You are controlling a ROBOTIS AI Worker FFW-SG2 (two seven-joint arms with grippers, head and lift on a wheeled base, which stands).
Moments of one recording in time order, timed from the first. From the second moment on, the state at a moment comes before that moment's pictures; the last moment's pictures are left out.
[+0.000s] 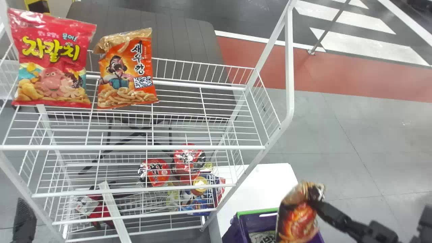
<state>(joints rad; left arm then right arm) 0.62 0.15 -0.10 -1.52 0.03 -0.64 0.22 0.33 -0.01 -1.09 -2.17 -0.47 1.57 0.88</state>
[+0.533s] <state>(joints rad) 0.60 0.15 -0.10 -1.50 0.04 -0.63 0.22 0.21 0.00 -0.92 -2.26 -0.77 1.57 0.63</state>
